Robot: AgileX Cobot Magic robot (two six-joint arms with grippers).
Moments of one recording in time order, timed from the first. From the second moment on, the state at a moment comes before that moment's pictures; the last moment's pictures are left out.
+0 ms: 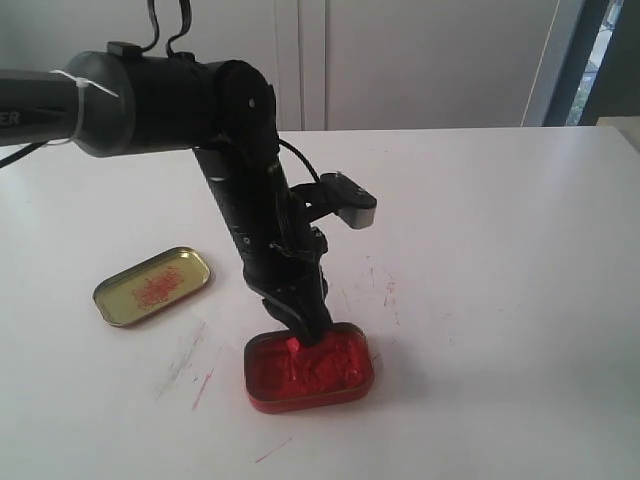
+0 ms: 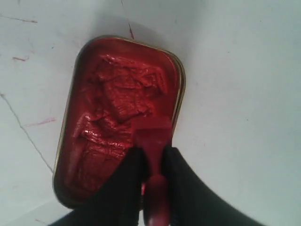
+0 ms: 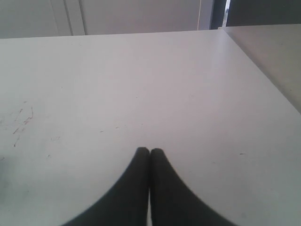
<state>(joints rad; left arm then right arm) -0.73 1.95 -1.55 -0.35 1.14 0.61 -0.03 0.00 -0.01 0.01 0.36 0.05</state>
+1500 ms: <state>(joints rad) -0.79 2.04 -1.54 -0.23 0.96 0.48 -0.03 0.00 -0.01 0.01 0.36 0.05</state>
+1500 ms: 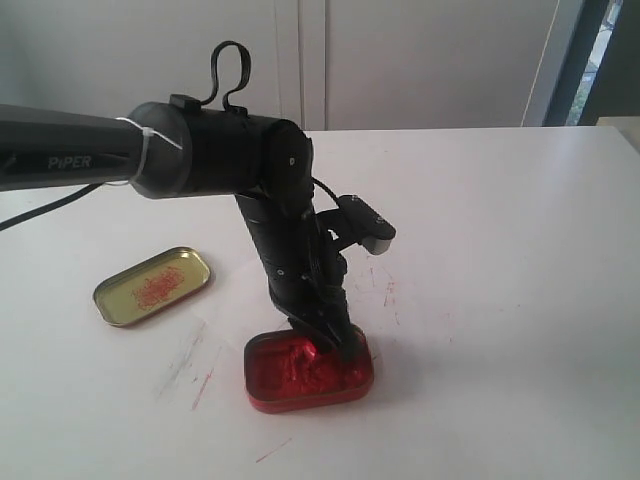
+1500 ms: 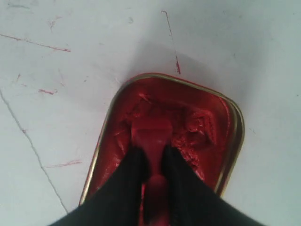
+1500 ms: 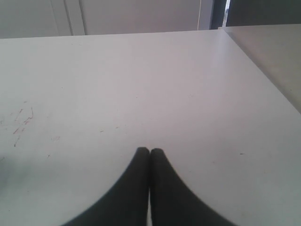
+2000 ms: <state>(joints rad) -0.79 2.07 -1.54 -0.24 0.98 0.47 -0.03 0.00 -0.01 0.01 0.36 0.05</state>
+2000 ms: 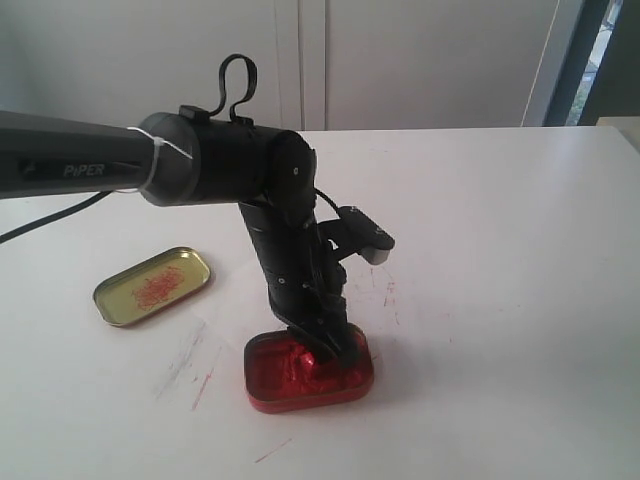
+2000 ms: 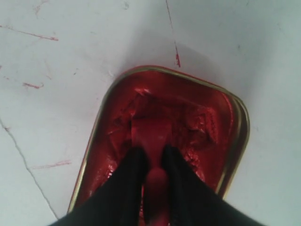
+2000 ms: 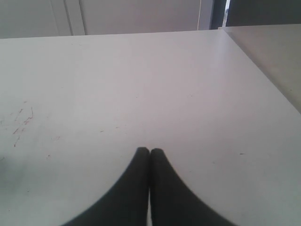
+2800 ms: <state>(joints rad) -0.79 2.11 -1.56 -0.24 1.00 0.47 -0.03 0.00 -0.01 0.01 0.36 0.05</state>
